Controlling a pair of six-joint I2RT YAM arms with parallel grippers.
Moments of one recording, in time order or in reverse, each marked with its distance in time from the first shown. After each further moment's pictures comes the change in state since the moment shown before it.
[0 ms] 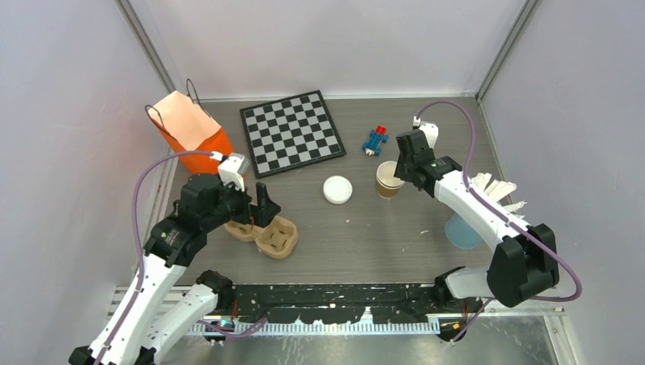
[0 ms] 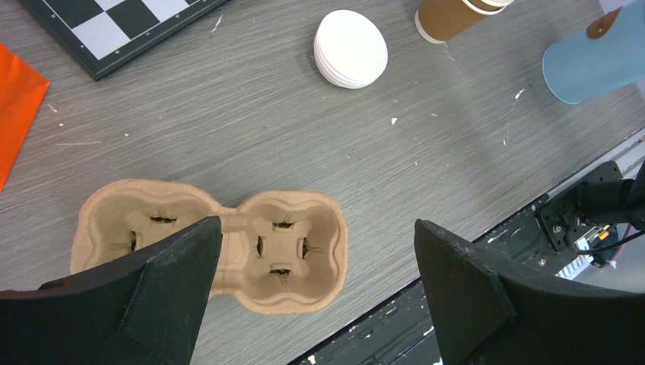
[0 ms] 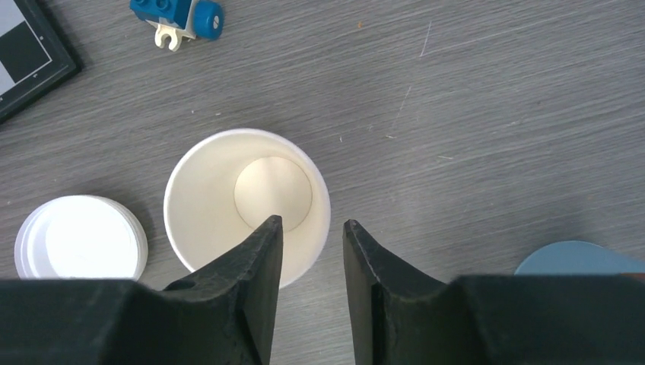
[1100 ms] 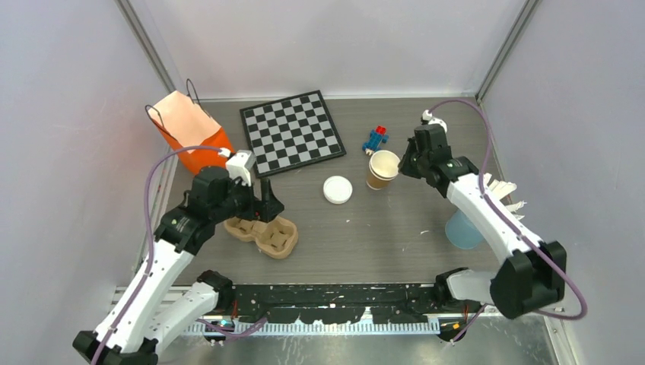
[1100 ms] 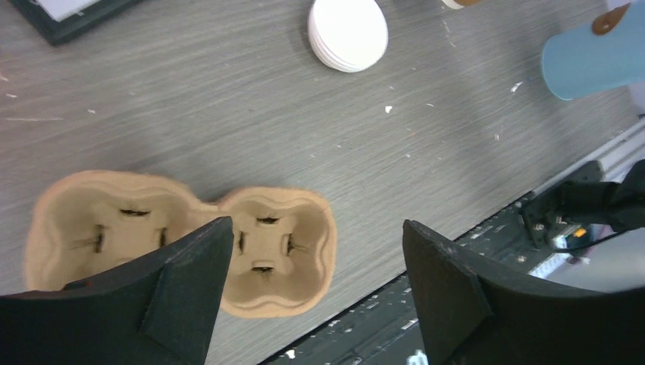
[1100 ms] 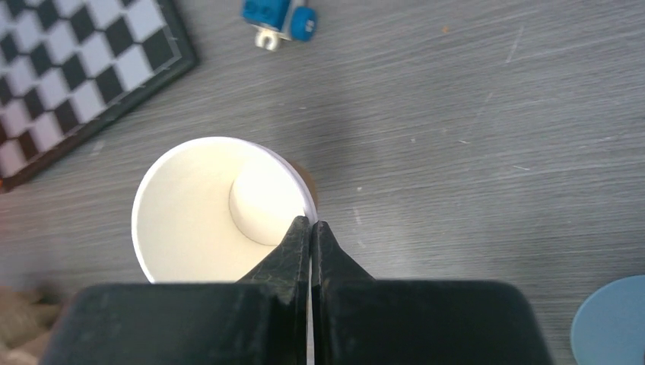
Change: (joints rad) left arm 0.000 0.085 -0.002 0.006 0.010 -0.039; right arm -0.108 -0.029 0.023 0.032 -0.289 -0.001
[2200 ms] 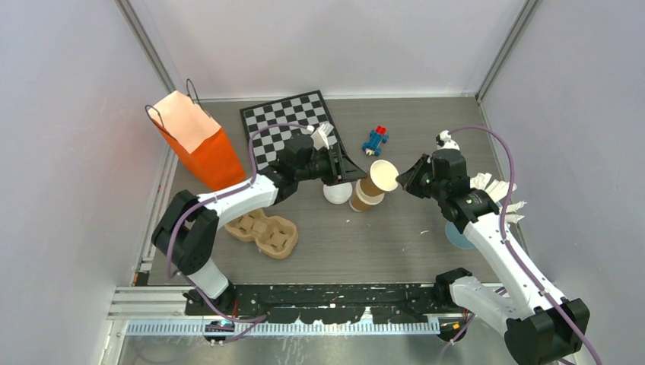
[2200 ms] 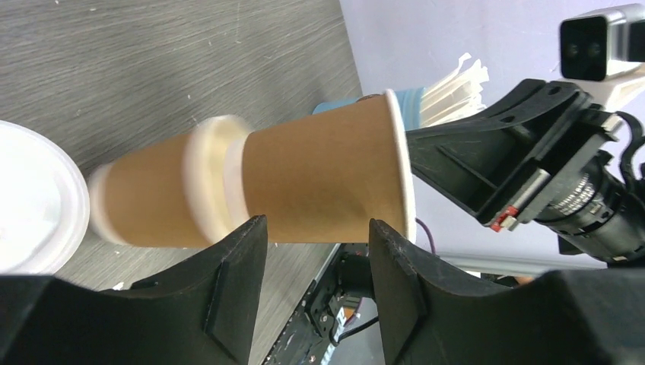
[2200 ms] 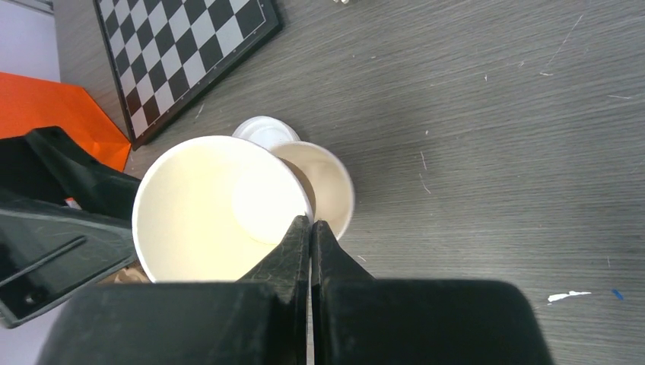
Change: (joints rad) left arm -0.250 0.854 0.150 0.975 0.278 -0.648; right arm 0.000 -0.360 -0.219 0.036 -0.168 0.177
